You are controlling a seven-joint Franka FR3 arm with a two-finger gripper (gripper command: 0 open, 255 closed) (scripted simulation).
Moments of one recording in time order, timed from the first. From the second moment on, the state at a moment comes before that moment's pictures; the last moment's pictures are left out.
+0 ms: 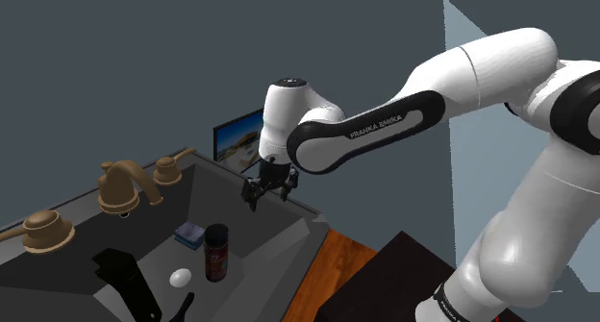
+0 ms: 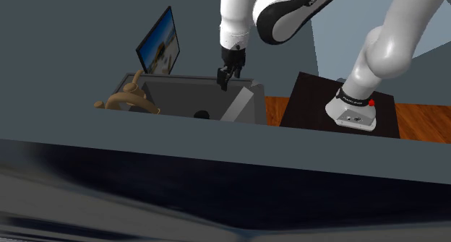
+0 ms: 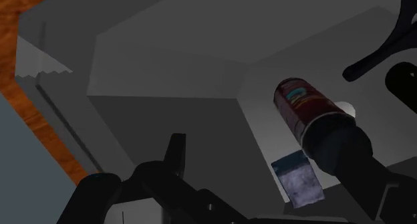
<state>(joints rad) 0.10 0.06 0.47 -2.13 -0.08 2.22 0.75</state>
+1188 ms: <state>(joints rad) 0.28 0.59 0.42 -1.73 -0.31 2.28 0.99</state>
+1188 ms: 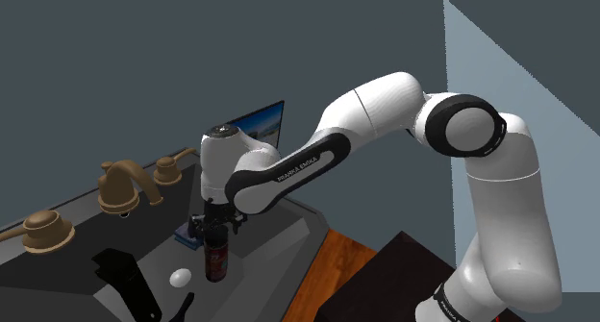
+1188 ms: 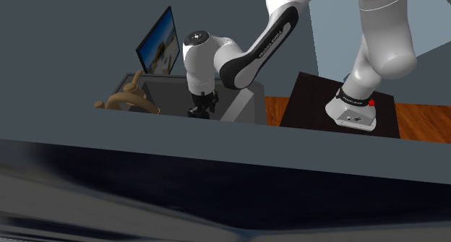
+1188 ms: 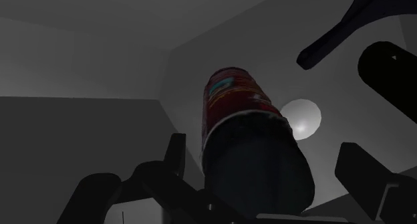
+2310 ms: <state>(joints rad) 0.28 0.58 0.43 -1.73 -0.30 2.27 0.99</state>
